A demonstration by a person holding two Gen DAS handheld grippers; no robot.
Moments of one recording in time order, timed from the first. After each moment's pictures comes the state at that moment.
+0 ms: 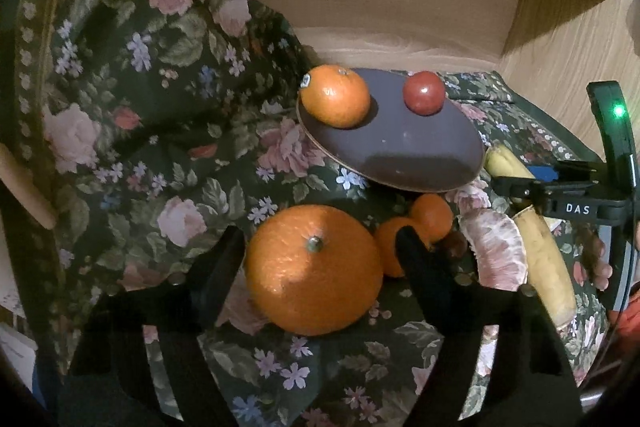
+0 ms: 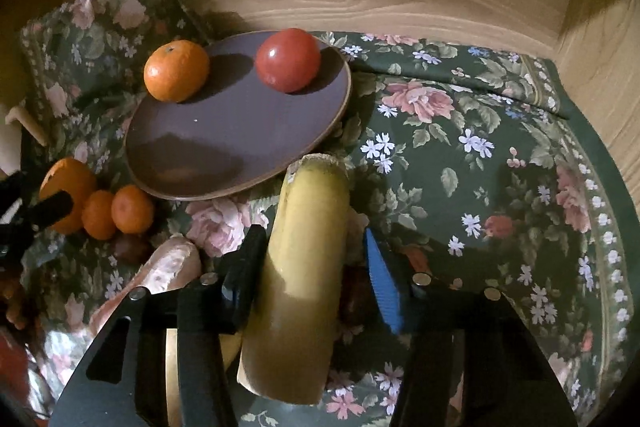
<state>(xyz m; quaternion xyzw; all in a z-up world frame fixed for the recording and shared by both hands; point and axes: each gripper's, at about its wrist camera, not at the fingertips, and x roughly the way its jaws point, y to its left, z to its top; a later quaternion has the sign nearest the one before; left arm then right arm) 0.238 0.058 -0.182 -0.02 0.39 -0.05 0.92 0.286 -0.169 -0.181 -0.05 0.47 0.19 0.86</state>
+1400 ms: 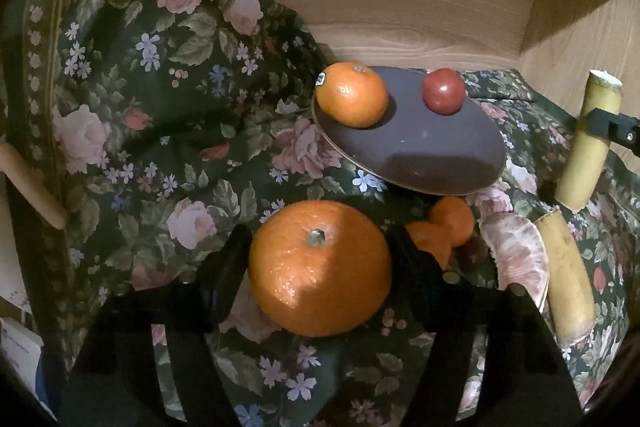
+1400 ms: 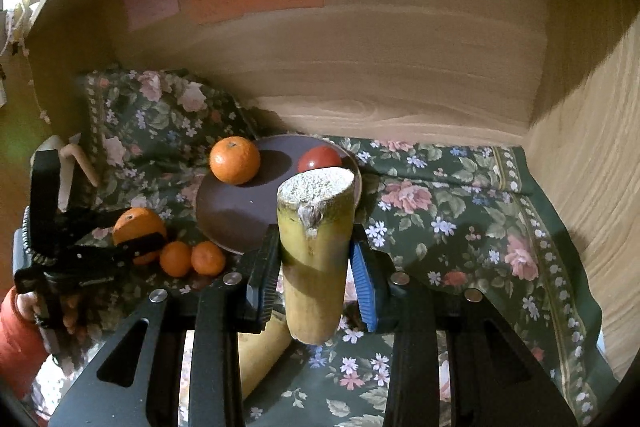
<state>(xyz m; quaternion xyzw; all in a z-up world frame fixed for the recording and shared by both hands) 0.242 0.054 -0.186 0.00 0.38 -0.01 0.92 0.240 -0.175 -0.105 -0.04 0.33 0.22 0.92</state>
